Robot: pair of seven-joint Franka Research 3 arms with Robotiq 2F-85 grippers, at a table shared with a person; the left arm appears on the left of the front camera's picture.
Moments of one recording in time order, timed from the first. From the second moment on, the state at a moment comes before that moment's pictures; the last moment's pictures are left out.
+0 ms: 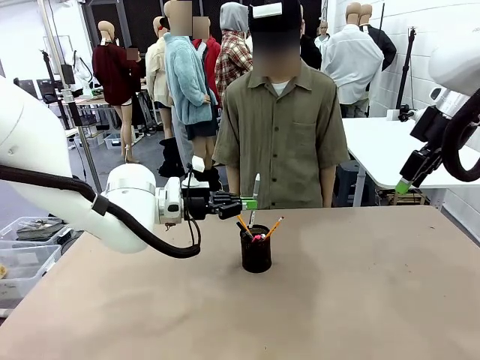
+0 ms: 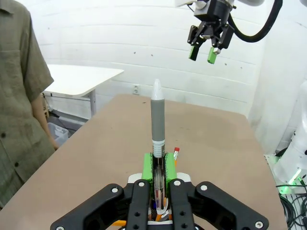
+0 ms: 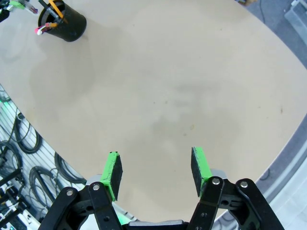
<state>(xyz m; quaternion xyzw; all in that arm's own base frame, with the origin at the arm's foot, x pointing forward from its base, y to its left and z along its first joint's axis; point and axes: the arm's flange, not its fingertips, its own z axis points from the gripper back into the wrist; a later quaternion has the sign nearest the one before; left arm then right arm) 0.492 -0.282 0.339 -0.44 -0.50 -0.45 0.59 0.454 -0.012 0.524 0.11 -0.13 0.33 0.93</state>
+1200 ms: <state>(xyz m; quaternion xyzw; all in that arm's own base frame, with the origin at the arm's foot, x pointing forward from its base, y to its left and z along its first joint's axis) 0.493 -0.283 0.304 -0.43 -0.48 -0.44 0.62 0.454 -0.012 0.524 0.11 -0.13 0.33 0.93</state>
